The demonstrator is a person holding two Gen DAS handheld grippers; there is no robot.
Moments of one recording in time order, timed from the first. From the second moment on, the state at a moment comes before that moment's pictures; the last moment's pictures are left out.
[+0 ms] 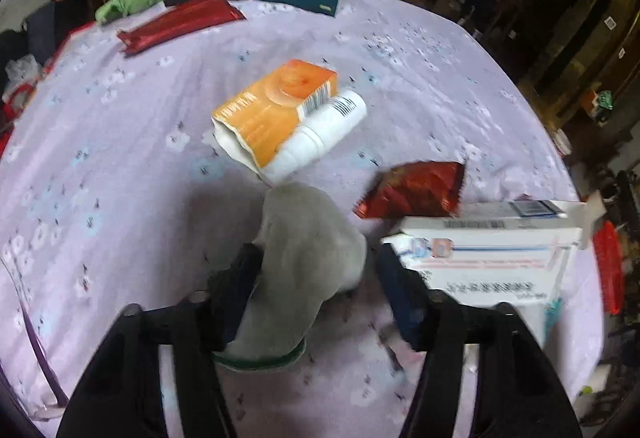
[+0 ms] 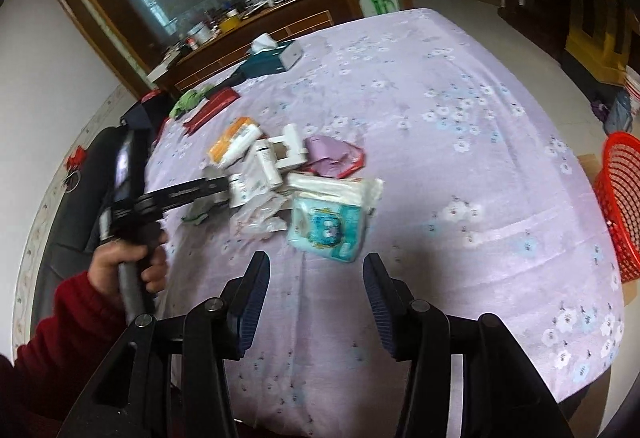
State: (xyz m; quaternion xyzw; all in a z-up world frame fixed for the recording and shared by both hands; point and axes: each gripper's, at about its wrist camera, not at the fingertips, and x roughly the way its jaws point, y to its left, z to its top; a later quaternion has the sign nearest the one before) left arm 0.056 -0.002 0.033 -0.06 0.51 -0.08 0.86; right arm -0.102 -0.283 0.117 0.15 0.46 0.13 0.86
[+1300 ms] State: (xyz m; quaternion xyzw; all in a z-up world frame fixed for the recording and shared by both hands) left arm -0.073 -0.075 0.123 0.00 0.40 -0.16 0.90; right arm -0.076 -0.253 0.100 0.12 0.45 0.13 0.88
